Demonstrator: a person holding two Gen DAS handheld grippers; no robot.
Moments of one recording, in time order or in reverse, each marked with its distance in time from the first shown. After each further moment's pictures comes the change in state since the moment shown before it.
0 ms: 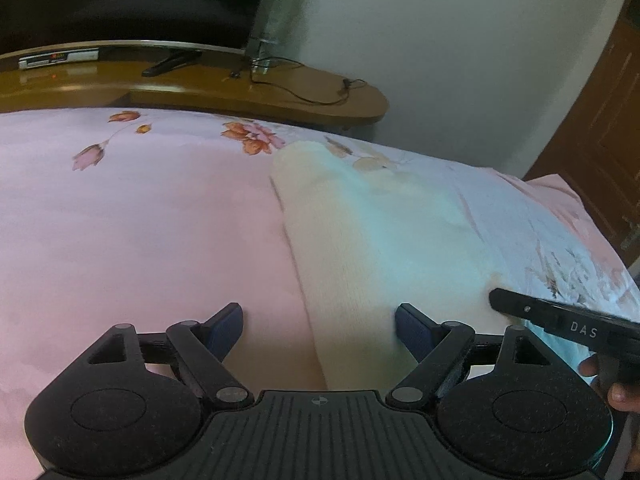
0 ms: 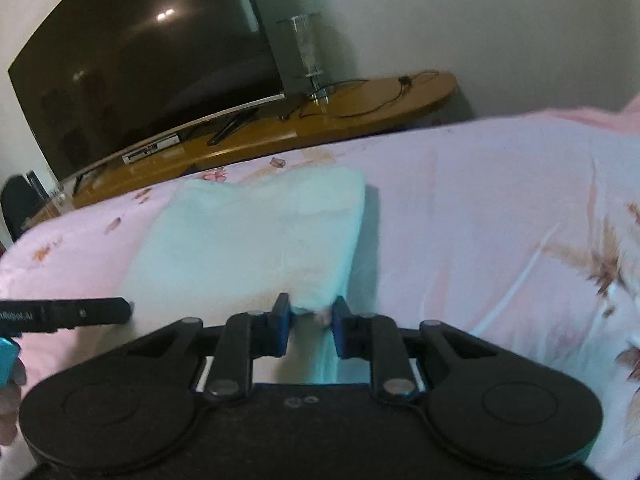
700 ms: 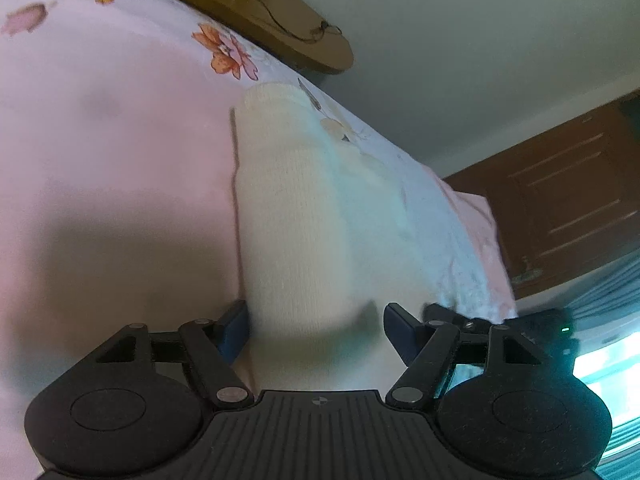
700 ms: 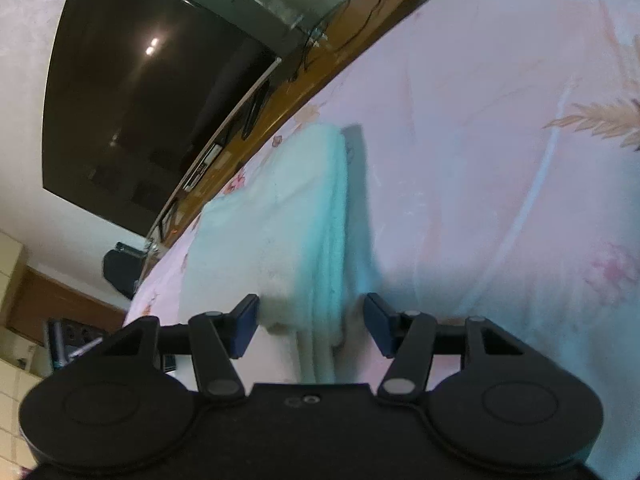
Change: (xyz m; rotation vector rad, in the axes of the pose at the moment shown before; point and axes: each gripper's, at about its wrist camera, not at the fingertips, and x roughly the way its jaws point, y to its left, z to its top) left arm 0.047 0.047 0.015 -0.337 0.225 -0.393; right arm 0.040 -0.088 0.013 0.462 0.246 0.426
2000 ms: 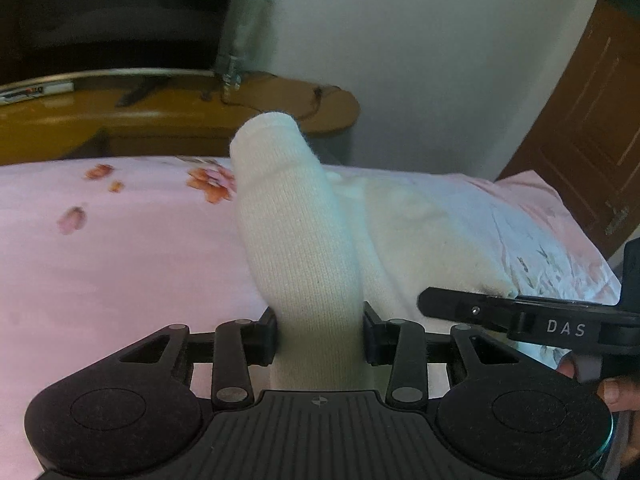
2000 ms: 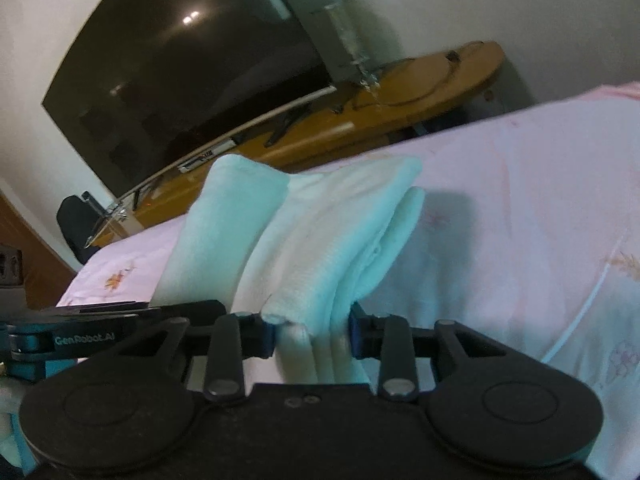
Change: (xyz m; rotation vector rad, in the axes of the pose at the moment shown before) left arm -0.054 -0.102 -0.019 0.390 -0.201 0.388; right arm -0.007 0.131 -0.038 -0.380 -0.130 -0.204
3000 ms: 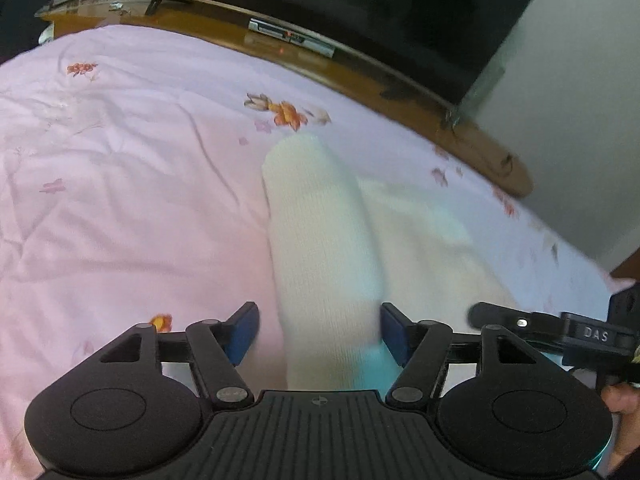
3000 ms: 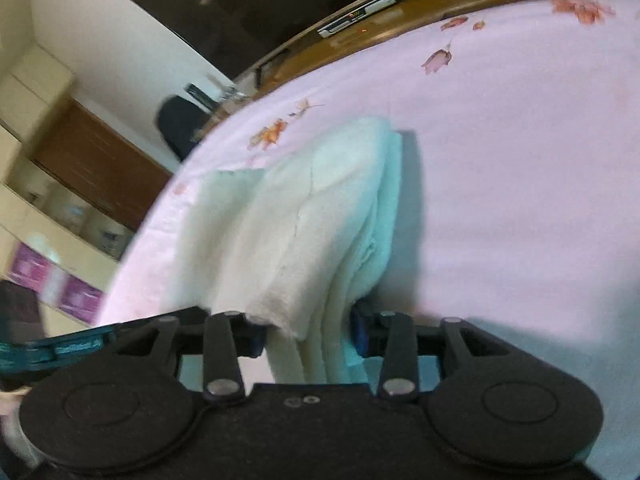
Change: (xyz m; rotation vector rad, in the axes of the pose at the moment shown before) left arm -0.147 0.264 -0.152 -0.431 -0.086 0.257; right arm 0.161 0.186 -0.084 -0.015 0.307 0.367
